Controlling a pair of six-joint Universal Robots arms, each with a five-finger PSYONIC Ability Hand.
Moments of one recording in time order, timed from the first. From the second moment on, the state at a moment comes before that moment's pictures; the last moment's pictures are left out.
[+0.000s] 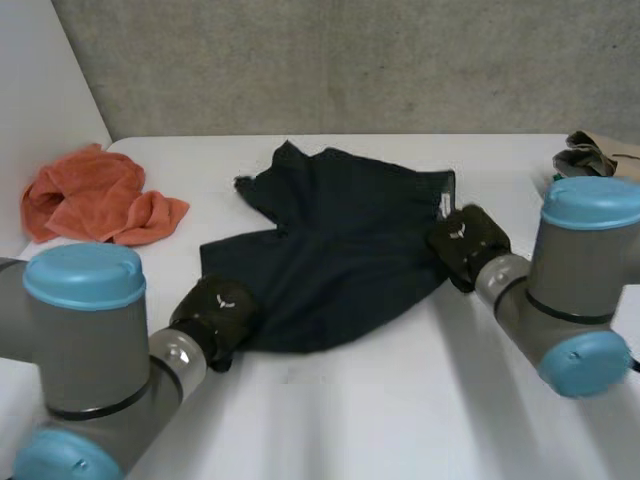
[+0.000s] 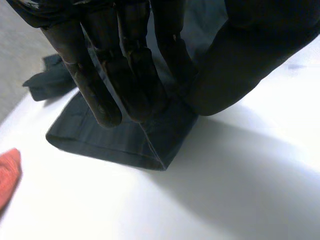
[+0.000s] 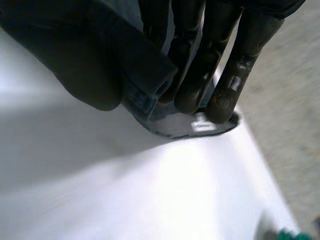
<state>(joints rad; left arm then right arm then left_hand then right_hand) 4.17 -1.92 -1.75 3.17 -1.59 3.69 1.98 -1.04 1.46 -0.07 1.49 2.36 1.14 1.20 1.19 1.20 0.99 1.00 1.17 1.18 1.19 0.99</state>
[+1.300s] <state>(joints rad) 4.14 -2.88 -0.39 3.60 -1.46 3.93 1.89 -0.77 1.19 -0.28 1.80 2.26 0.78 0.82 0.82 0.84 0.66 0.22 0.27 0.27 0.27 0.11</state>
